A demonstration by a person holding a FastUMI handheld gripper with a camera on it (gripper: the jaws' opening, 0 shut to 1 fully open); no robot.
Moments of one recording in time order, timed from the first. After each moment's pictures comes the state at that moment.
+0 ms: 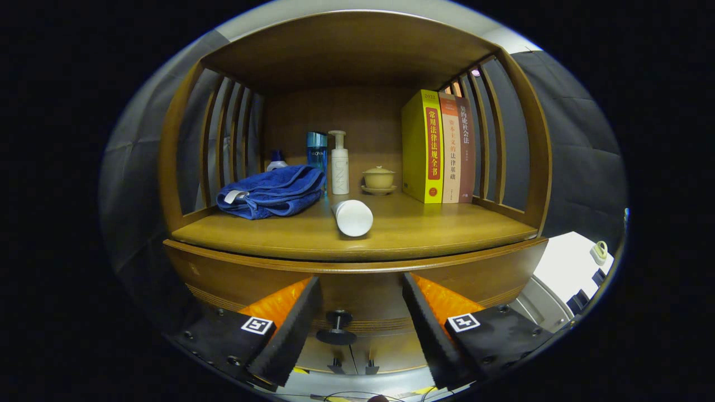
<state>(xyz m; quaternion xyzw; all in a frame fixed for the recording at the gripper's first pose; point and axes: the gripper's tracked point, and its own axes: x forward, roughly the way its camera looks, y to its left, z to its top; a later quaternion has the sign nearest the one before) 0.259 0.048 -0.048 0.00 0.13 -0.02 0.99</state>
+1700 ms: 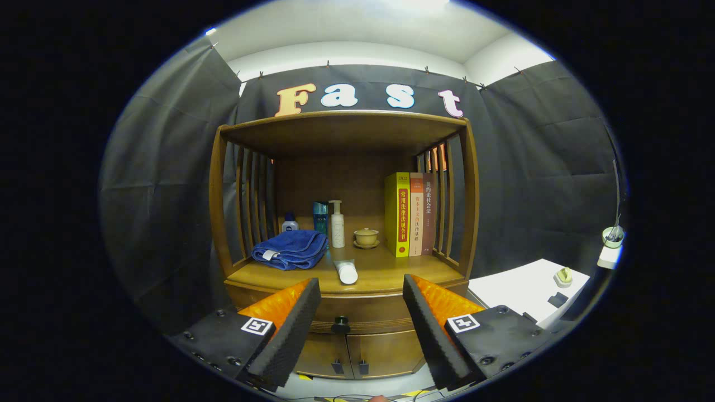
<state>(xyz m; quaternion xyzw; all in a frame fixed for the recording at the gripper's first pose) 0.035 0.004 0.038 0.00 0.04 -0.03 1.00</state>
